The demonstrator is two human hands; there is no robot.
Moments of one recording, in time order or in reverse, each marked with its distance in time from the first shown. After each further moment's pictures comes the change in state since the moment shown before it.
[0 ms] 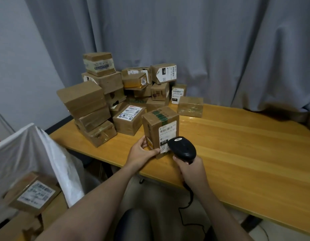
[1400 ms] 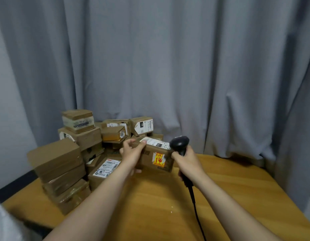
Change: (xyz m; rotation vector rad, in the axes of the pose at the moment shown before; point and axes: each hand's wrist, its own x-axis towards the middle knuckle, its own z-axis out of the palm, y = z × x) left_hand 0.063 0.209 -0.003 -0.259 0.147 -0.012; right_hand 0.092 -0.176 -0.056 -0.235 0.036 -0.097
